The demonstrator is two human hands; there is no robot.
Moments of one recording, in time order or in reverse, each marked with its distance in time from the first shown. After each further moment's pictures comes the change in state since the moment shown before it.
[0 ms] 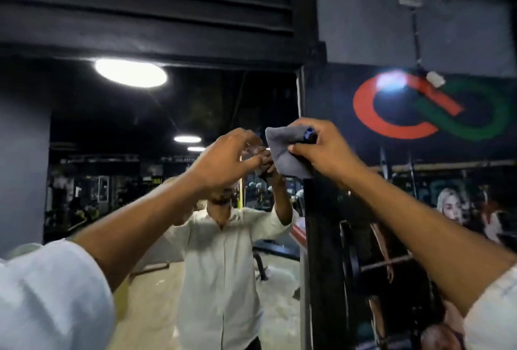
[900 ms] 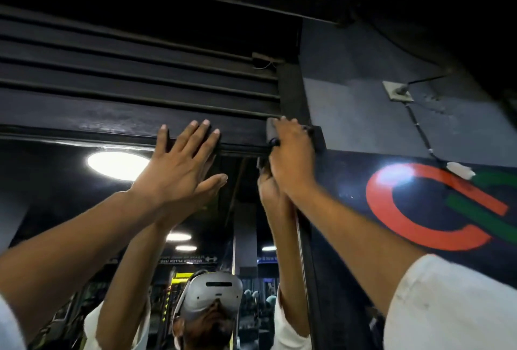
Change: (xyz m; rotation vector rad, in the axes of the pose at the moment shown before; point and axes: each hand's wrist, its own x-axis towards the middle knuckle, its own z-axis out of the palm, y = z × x) left_hand 0.183 -0.118 -0.026 0.880 0.294 0.063; right_hand 0.247 0.072 0.017 -0.438 0.543 -0.208
